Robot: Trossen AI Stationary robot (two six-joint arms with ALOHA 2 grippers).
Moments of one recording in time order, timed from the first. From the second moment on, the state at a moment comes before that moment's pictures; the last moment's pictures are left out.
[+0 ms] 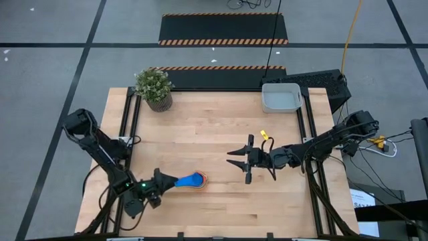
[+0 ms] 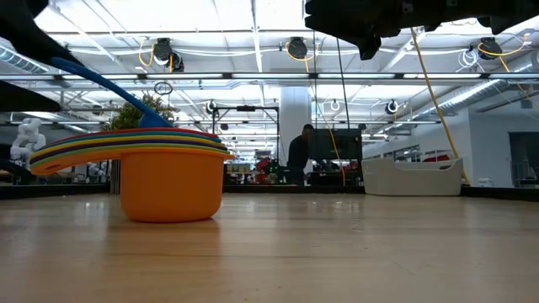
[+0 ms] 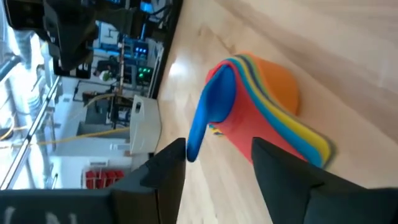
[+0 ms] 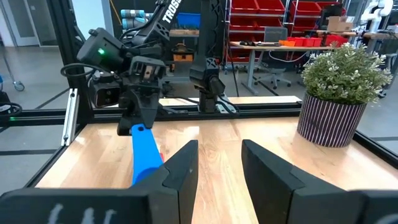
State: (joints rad) left arm -0.98 1.46 0.52 0.12 -1.06 0.51; right arm 0.34 1.39 0.58 0.75 0.44 0.06
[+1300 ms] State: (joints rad) left arm -1.00 1.39 0.52 -0.04 -1.10 0.34; right arm 0.42 1.63 0.94 0.42 0.44 0.25
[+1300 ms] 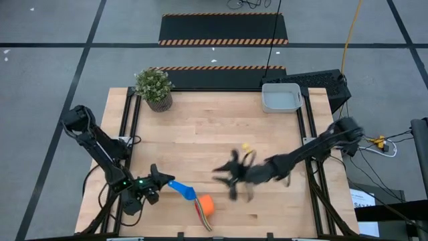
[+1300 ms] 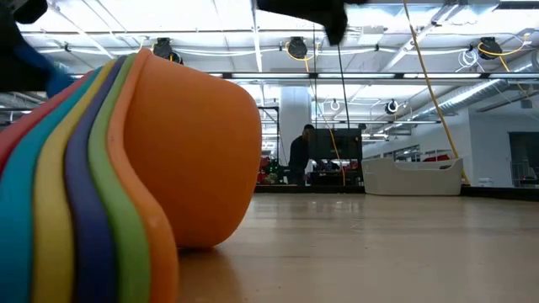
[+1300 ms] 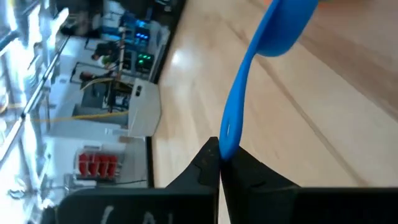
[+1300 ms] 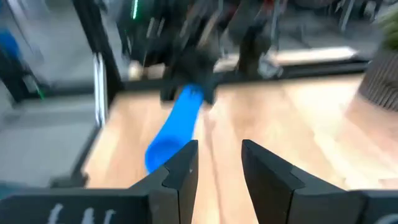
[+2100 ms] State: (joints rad) left arm -1.15 1.12 0.52 -0.79 -1.21 -0.56; right arm 0.41 2.21 1.95 -0.54 0.28 0.59
